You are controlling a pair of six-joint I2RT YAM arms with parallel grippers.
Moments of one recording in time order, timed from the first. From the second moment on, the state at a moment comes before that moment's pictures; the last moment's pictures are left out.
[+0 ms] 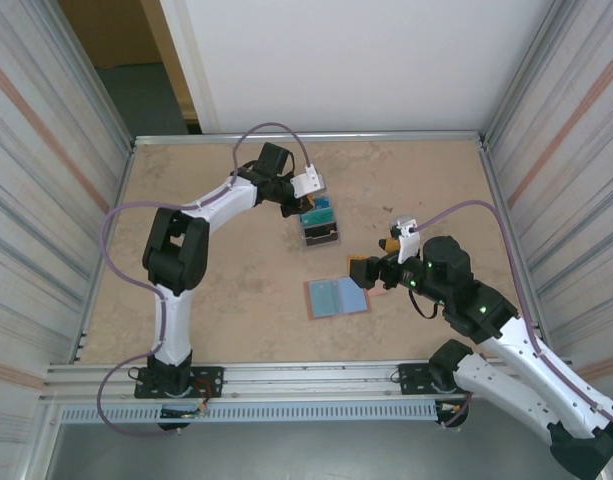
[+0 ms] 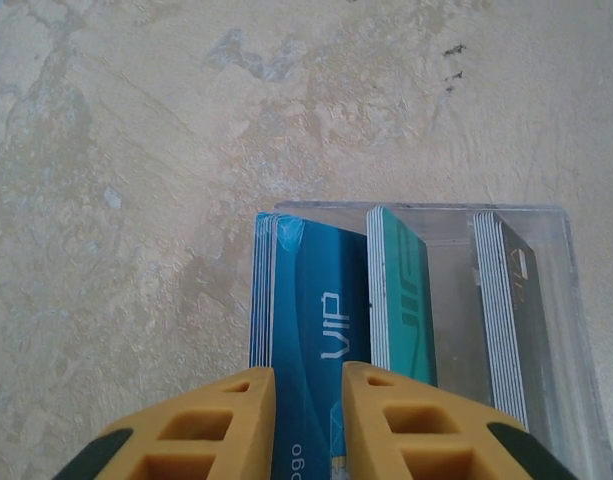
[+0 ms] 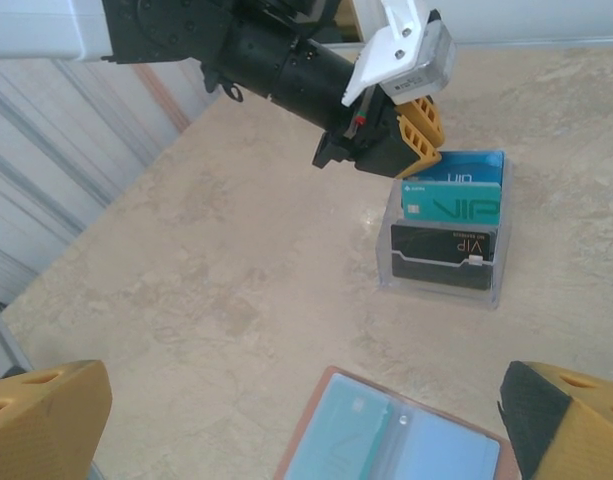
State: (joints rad) left arm -0.47 2.07 1.62 -0.43 0.43 0.77; right arm 0.69 0.64 0.72 -0.43 -0.09 0.37
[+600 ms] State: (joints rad) left arm -0.63 1.38 0.98 -0.11 0.07 0.37; right arm 0.87 0.96 0.75 -0.59 0.08 0.49
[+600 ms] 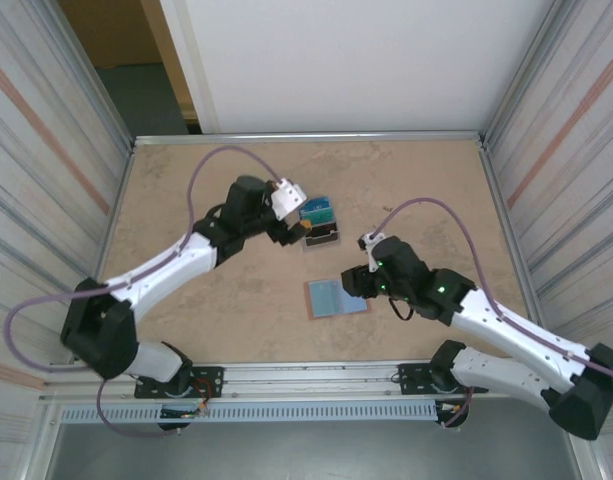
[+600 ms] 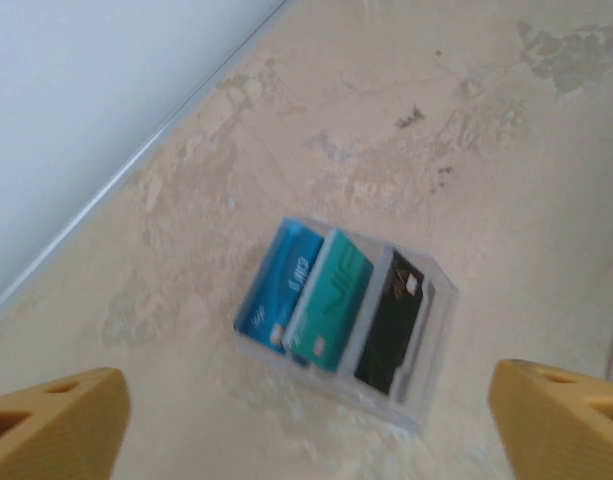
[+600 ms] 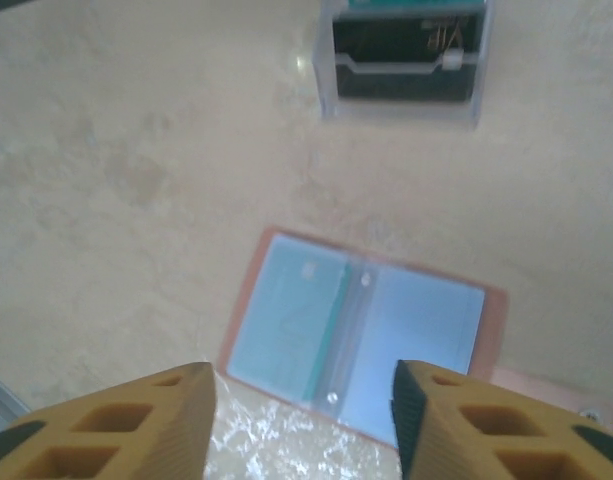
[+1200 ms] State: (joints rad) left arm -0.68 0.87 0.45 -0.12 -0.35 -0.21; right arm 1.06 1.62 1.03 -0.69 0.12 0.57
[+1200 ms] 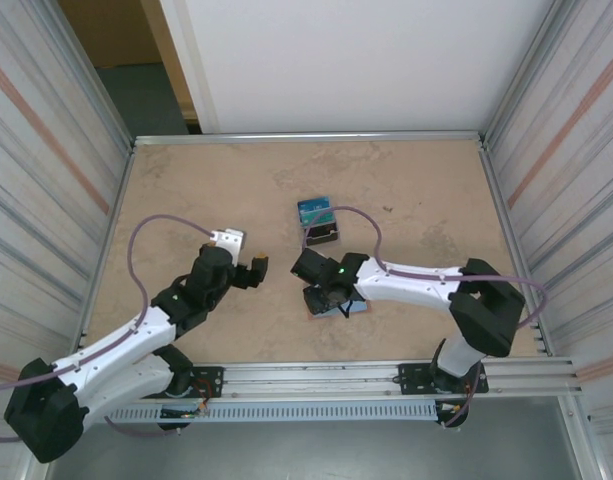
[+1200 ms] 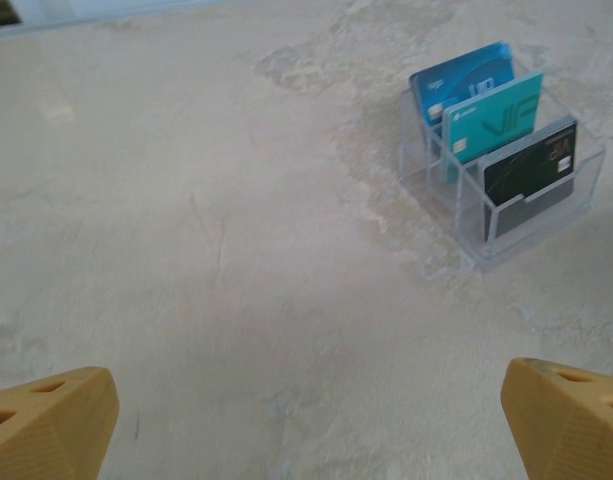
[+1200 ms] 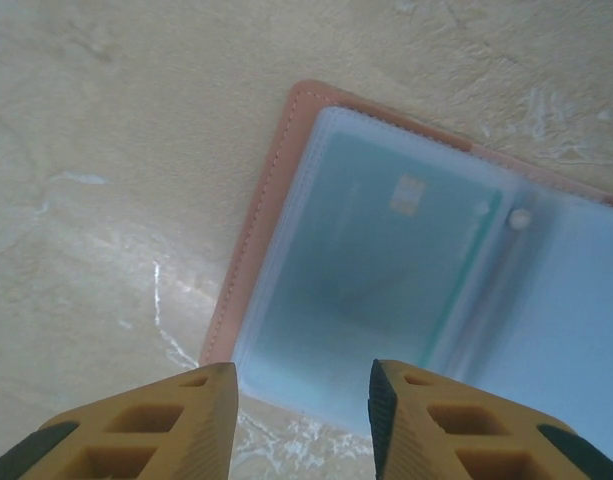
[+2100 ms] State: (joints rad) left arm -0.69 0.93 0.46 -0.17 -0.34 -0.28; right arm 1.01 1.71 1.01 -0.64 0.07 0.60
